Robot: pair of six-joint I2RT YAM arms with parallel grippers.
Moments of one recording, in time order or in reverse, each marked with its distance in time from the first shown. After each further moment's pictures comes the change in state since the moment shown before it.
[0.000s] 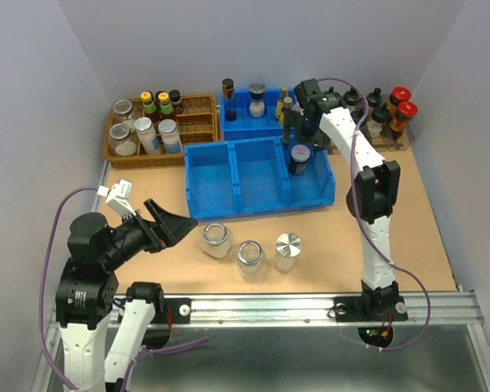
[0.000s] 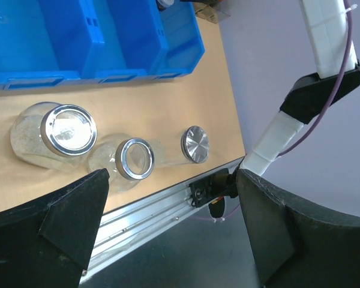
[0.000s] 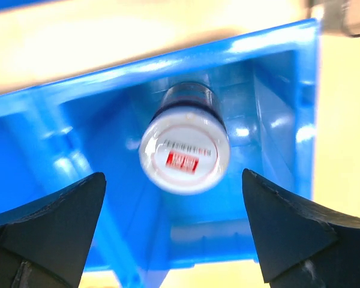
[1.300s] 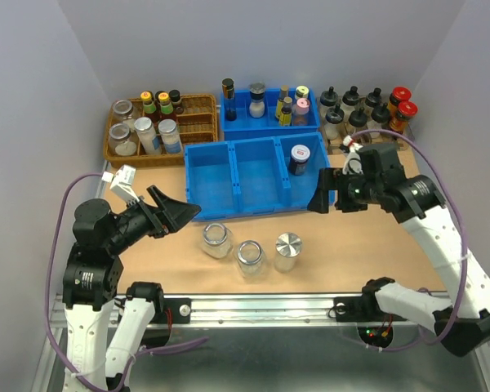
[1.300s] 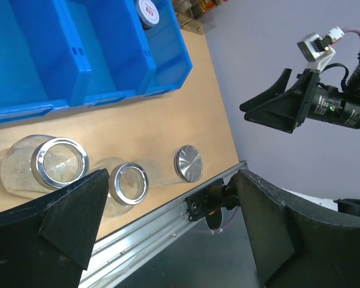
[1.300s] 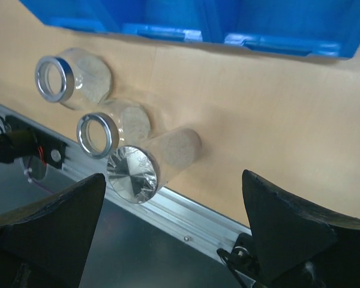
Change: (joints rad) left arm 0.000 0.071 -0.042 0.178 0.039 -0.018; right arm 0.039 -1.252 -1.022 0.110 -0.420 -0.079
